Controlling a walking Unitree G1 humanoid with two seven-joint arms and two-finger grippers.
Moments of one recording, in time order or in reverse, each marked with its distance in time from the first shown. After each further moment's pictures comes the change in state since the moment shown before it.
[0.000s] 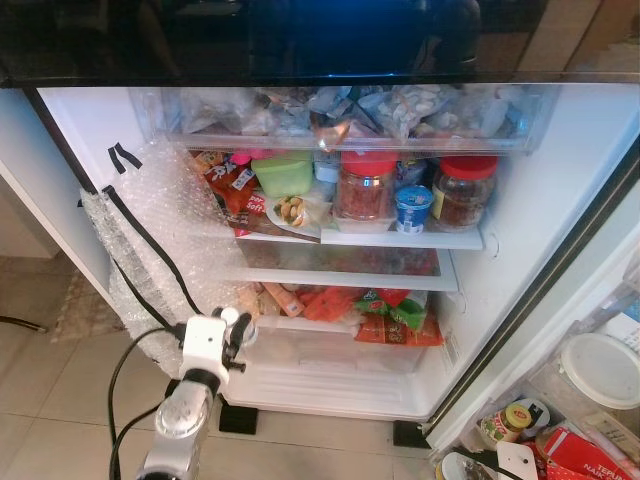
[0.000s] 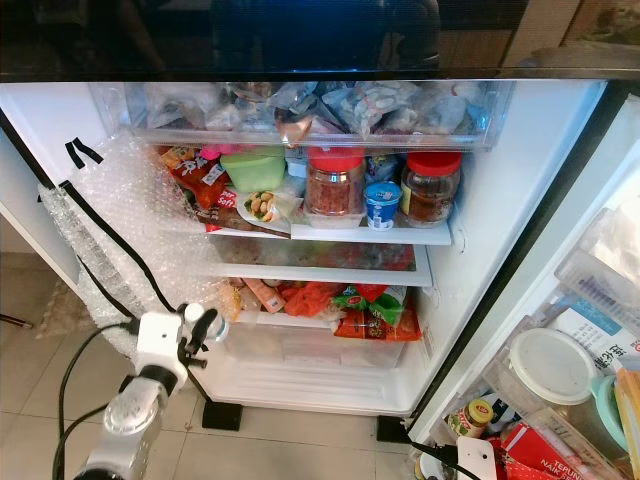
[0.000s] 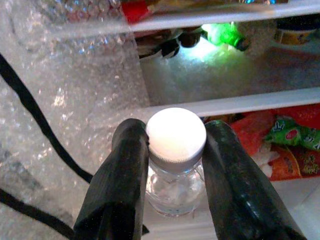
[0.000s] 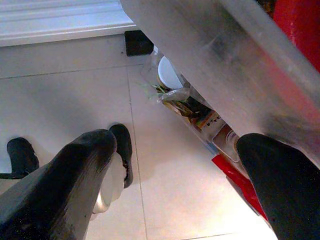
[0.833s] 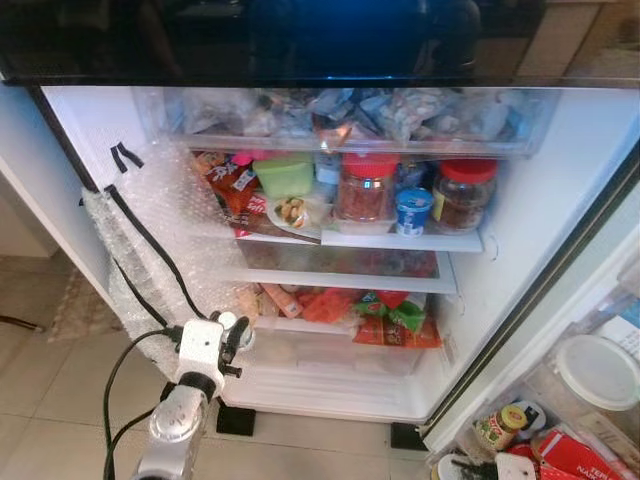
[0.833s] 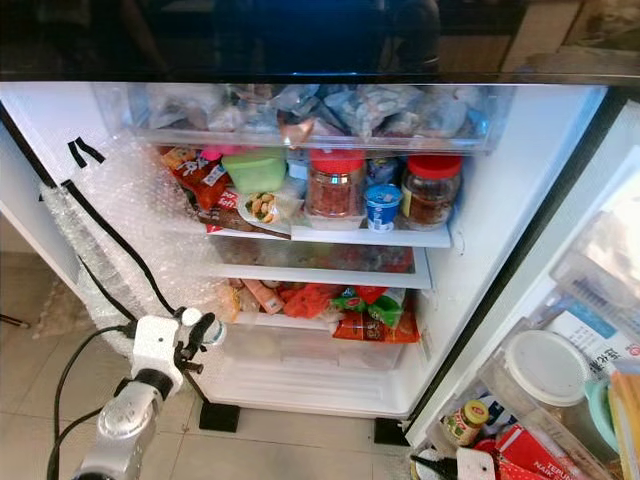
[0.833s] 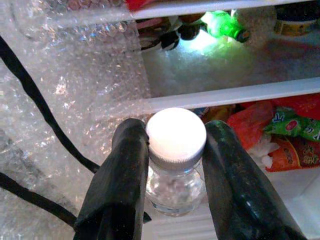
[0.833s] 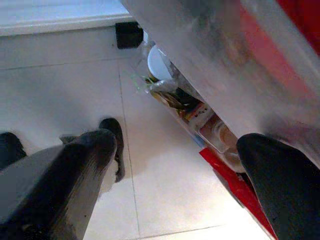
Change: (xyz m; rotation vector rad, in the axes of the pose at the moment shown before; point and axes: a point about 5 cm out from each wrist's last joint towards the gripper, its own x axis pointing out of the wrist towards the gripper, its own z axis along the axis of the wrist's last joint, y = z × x) left arm -0.010 0.005 -0.010 0.014 0.033 -0.006; right arm -0.001 0.001 -0.010 -0.010 0.014 -0.022
